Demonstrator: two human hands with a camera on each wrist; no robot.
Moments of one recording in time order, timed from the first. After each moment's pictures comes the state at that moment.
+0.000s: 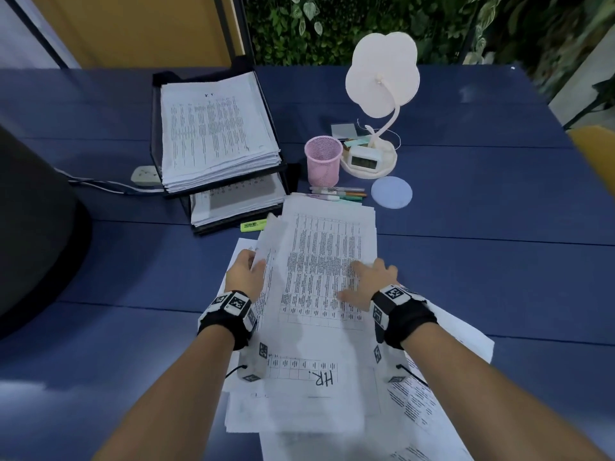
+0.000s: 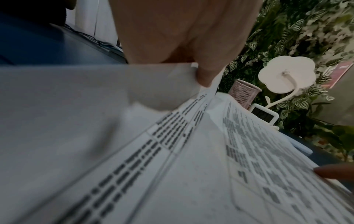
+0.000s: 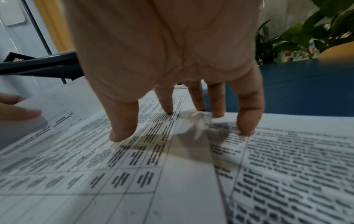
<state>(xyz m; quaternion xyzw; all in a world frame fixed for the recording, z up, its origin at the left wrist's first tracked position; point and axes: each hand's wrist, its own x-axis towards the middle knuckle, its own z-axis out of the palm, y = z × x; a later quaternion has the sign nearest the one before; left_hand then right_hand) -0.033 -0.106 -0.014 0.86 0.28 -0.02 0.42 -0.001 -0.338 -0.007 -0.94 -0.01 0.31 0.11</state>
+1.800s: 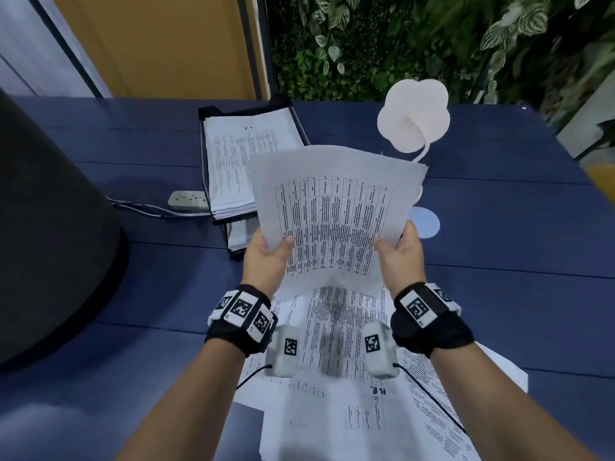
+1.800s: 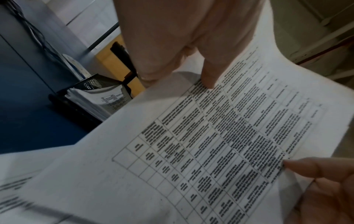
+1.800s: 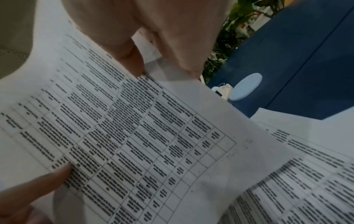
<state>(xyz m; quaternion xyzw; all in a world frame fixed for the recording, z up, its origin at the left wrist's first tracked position) -0.020 -0.080 0.087 0.68 0.15 0.12 0.71 0.016 -0.272 0.085 -0.73 0.05 -0.04 0.68</state>
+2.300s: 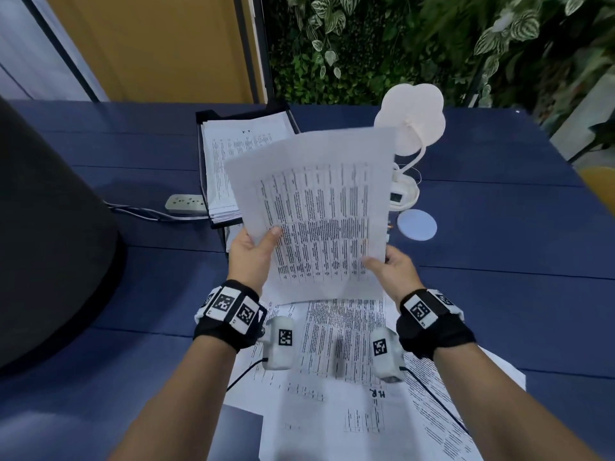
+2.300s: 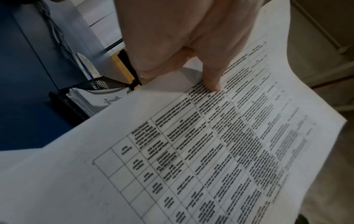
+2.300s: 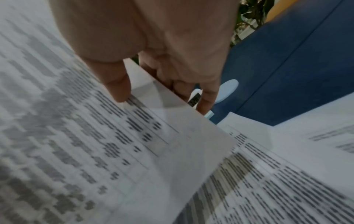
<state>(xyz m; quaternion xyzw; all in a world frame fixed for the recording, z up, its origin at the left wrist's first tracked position) -0.014 -0.064 0.096 0.65 0.16 0.14 0.73 0.021 -0.286 0.053 -0.77 0.08 0.10 0.63</state>
